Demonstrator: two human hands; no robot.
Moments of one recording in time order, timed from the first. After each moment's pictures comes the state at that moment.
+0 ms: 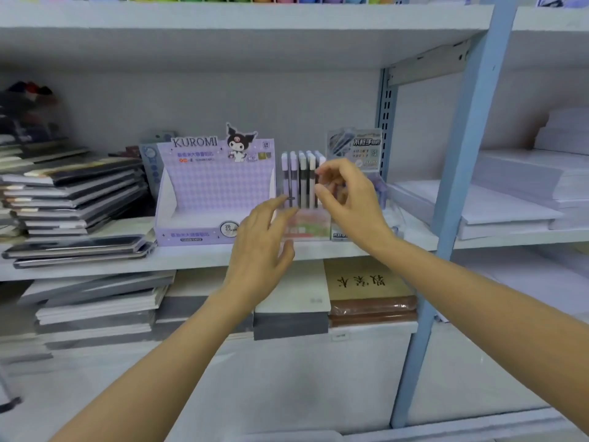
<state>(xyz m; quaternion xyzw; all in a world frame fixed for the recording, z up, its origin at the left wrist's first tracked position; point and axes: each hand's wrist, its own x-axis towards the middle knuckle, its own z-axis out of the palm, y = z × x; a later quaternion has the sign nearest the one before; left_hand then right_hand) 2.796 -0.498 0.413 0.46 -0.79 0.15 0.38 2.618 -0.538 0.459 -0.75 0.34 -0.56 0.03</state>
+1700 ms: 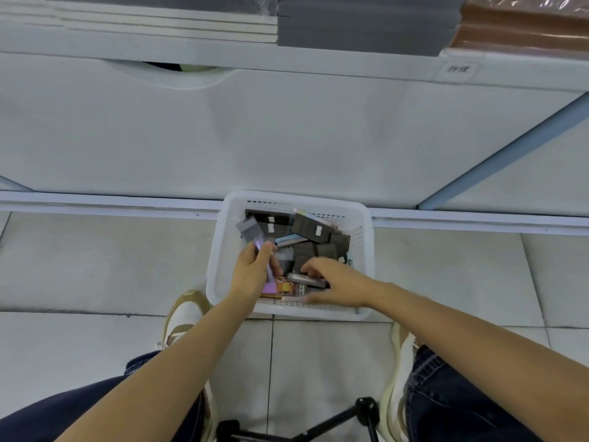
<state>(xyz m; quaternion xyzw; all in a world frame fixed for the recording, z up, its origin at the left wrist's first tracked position) 2.829 -0.376 -0.014 0.69 -0.23 -0.57 0.38 2.637 -0.418 -0.038 -0.79 0.41 0.10 0.44</state>
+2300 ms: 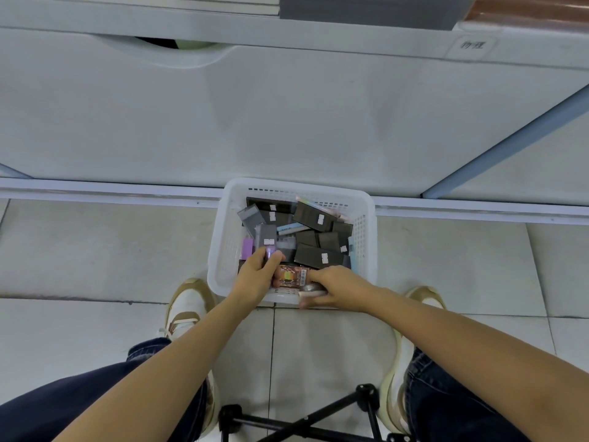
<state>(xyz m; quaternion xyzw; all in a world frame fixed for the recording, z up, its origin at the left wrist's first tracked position) 2.833 -0.355 -0.032 0.68 -0.34 -0.59 0.28 2.638 -0.394 -0.064 -0.82 0.37 0.14 0.40</state>
